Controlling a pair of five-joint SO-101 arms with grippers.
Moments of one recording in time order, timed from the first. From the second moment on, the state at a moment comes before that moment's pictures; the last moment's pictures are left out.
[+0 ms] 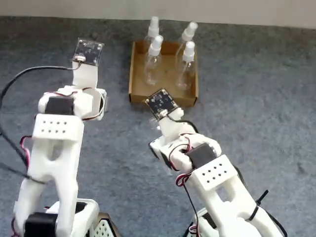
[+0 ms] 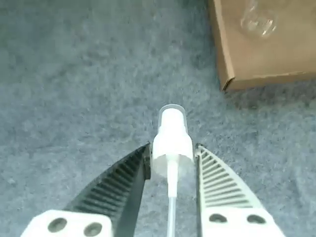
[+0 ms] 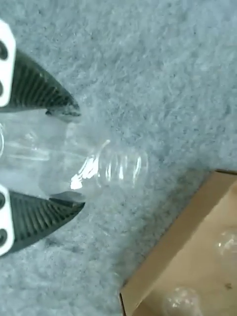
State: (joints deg) left arm -3.8 -27.8 25.9 63.9 -3.0; right arm -33.8 -44.4 51.9 52.3 9.5
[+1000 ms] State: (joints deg) left arm -10.2 -7.6 32.0 58.8 -10.7; right arm -34.0 -44.4 57.9 52.2 9.5
